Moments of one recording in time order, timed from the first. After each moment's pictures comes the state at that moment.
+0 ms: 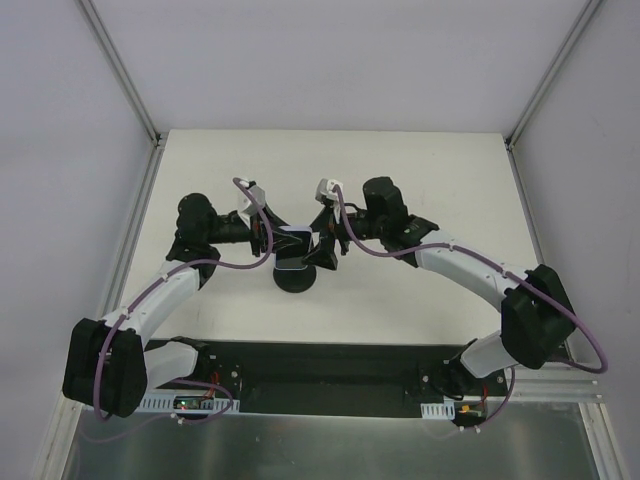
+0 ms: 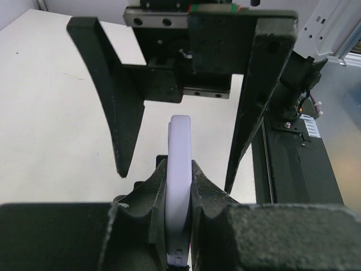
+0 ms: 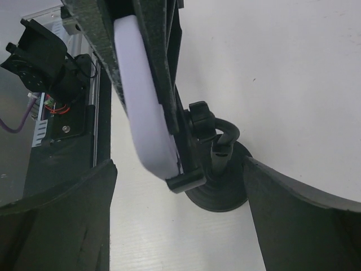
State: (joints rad) left arm -0.27 1.14 0.64 0.54 1.21 -0.21; right arm 0.73 1.47 1.04 0.03 -0.76 -0.09
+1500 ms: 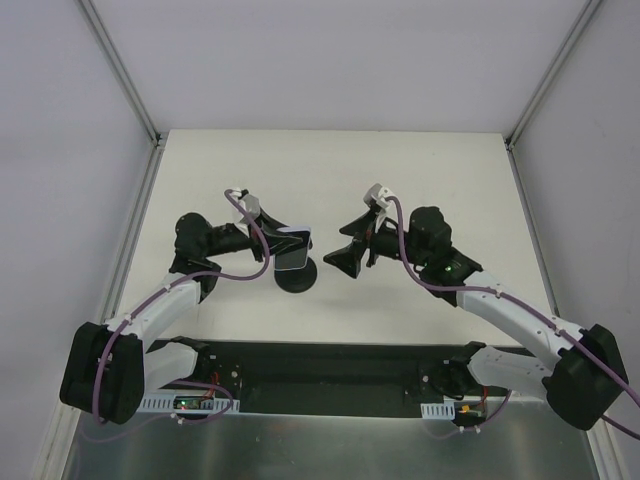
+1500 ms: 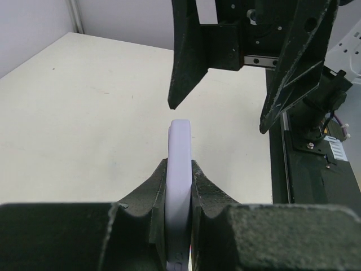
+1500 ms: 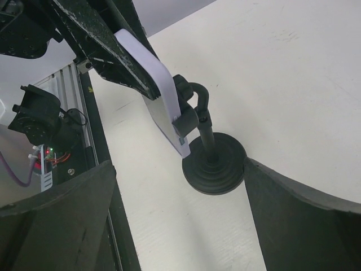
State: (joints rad) left arm -0.28 1.10 0.51 0.79 1.08 -0.27; right arm 0.70 1.12 0.74 0.21 -0.52 0.19
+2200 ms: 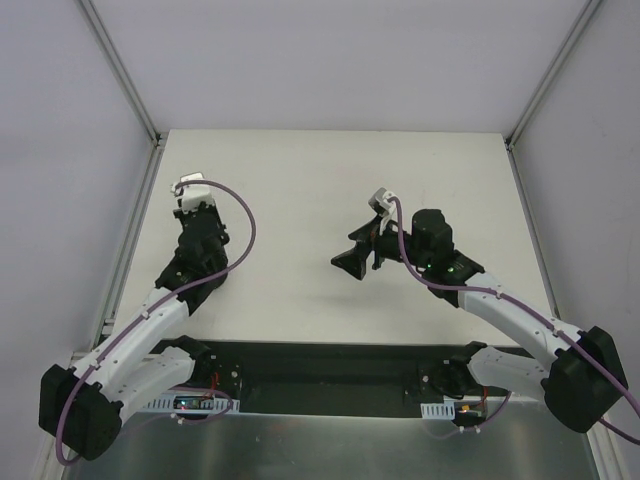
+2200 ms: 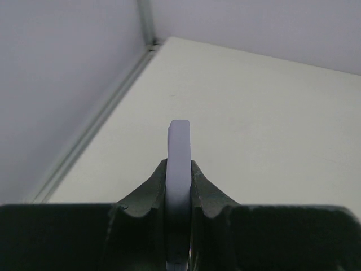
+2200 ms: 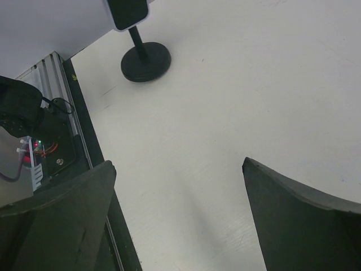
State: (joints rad) left arm -0.46 0.87 0.61 0.17 -0.68 -0.05; right arm 0.65 1.10 0.69 0.15 -0.52 0.19
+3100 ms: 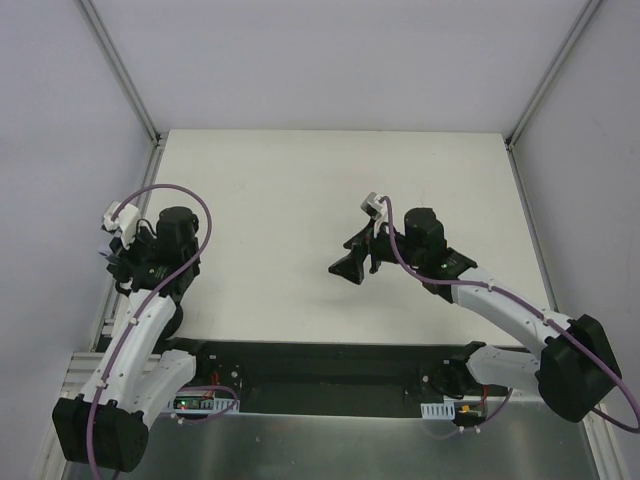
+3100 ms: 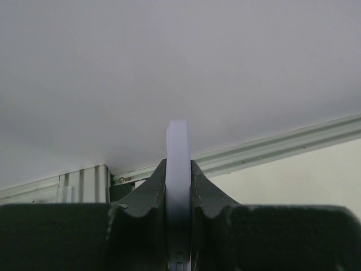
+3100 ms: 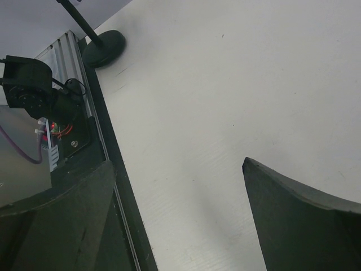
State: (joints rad) left arm -0.16 0.81 0.67 -0.36 -1.46 -0.36; right arm 0.65 1.16 0.69 0.14 -0.60 0.20
